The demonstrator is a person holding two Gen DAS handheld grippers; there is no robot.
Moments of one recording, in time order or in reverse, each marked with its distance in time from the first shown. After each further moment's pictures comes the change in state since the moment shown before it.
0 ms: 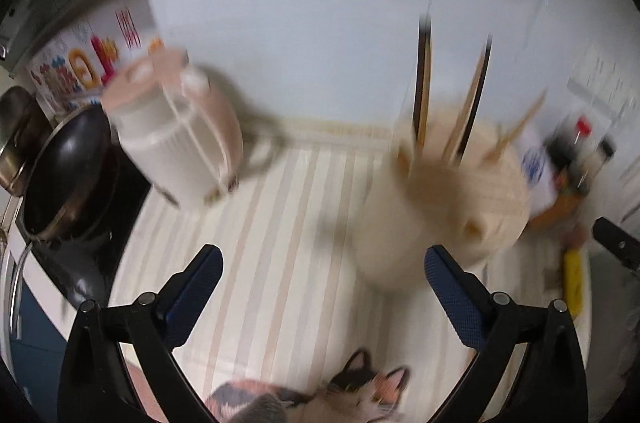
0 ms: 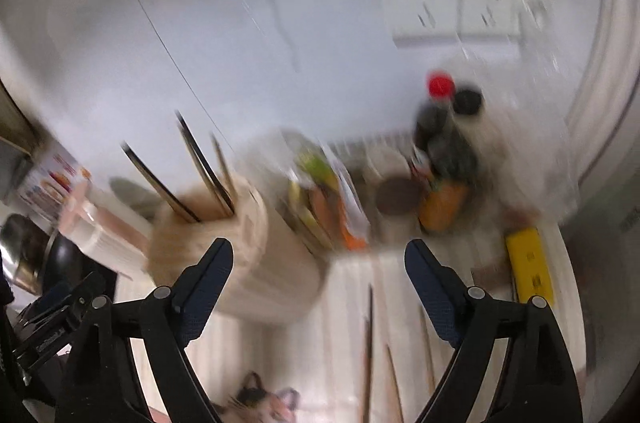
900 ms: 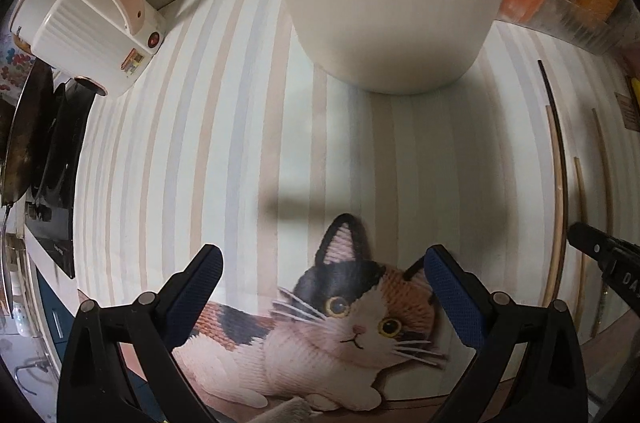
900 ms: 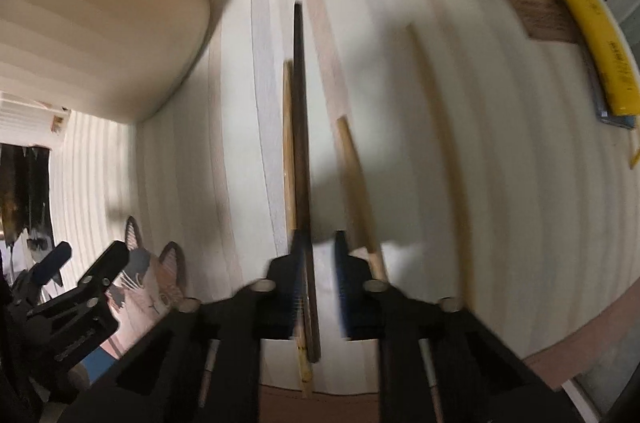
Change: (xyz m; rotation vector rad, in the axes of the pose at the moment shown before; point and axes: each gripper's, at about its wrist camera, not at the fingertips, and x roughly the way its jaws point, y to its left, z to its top) left arm 0.120 -0.067 -0.130 0.197 0.355 0.127; right arm 0.149 -0.071 -0.170 0.049 0.516 -0.027
